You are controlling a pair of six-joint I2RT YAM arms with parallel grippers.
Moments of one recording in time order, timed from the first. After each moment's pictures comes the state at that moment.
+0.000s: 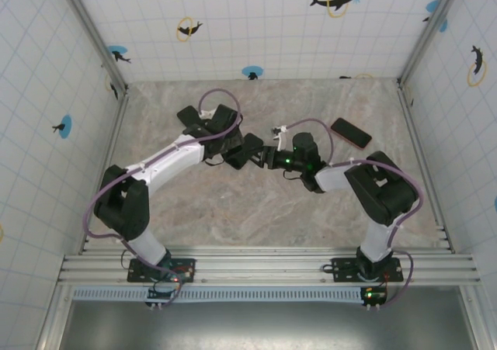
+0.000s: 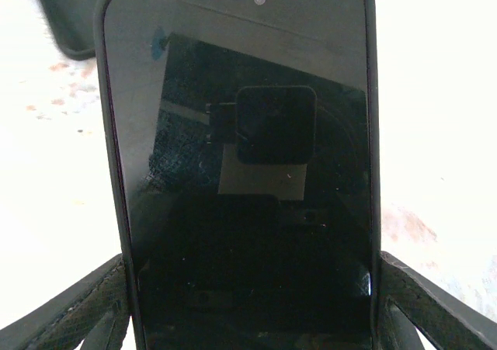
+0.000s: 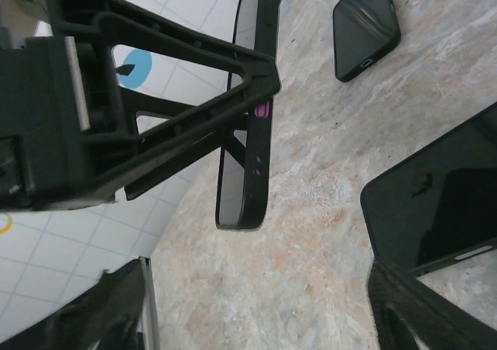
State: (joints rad) left arm -0.63 1.66 1.26 -0.54 -0.27 -0.82; right arm 0.62 1.81 0.75 0.83 -0.59 0.80
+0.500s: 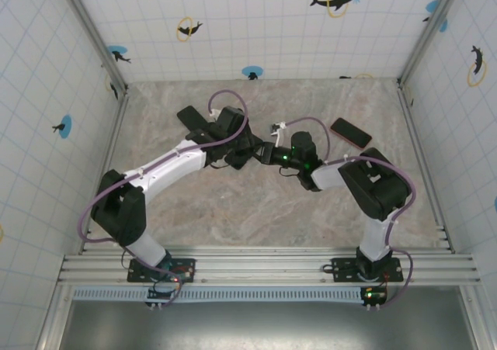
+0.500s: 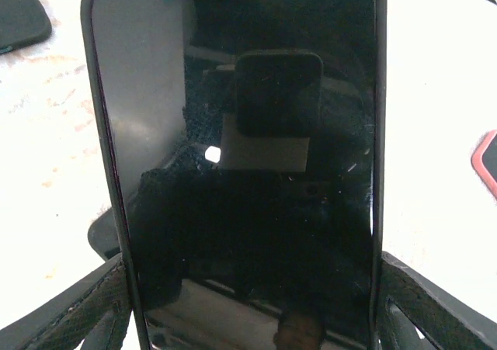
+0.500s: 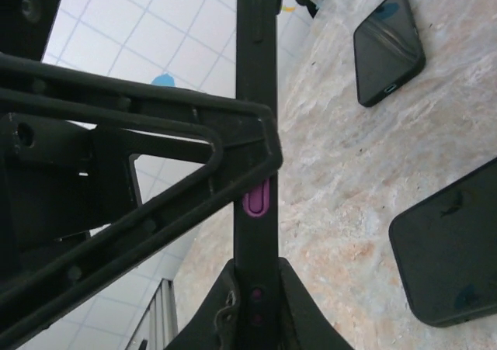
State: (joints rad) left arm -0.69 1.62 1.24 -0.44 -0.19 -0.78; right arm 0.63 1.87 0.79 0.95 -0.58 0.90
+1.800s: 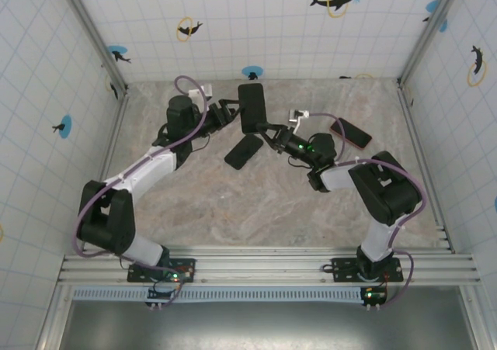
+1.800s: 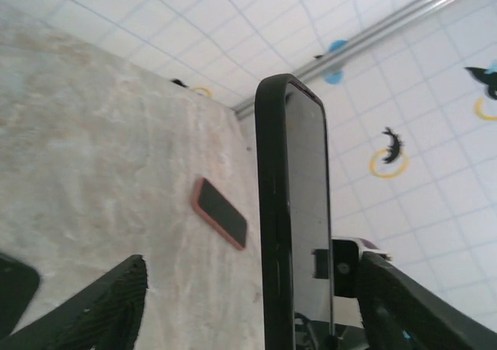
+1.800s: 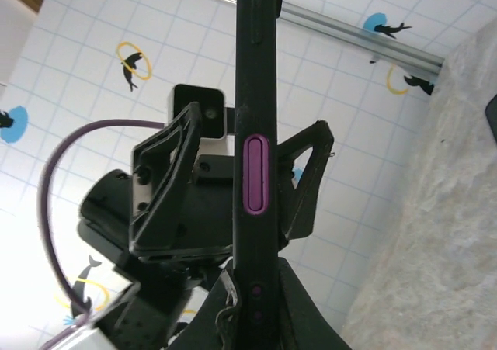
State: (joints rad) left arm -0.37 1.52 1.00 0.34 0.60 -0.89; right arm 0.56 1.79 0.72 1.37 -0.54 1.40
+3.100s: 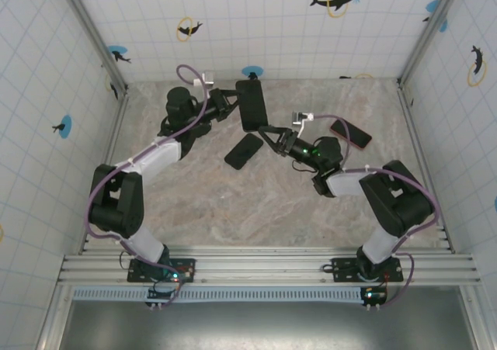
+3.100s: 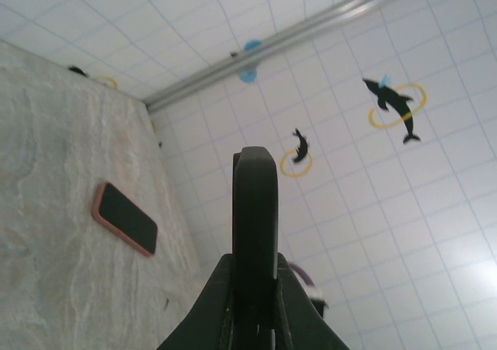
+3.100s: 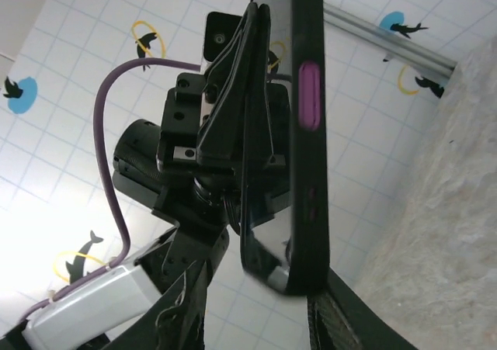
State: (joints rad) left arm -0.34 1.64 1.08 0.59 0.74 -1.15; right arm 0.57 1.67 0.64 1.31 -0.55 1.30
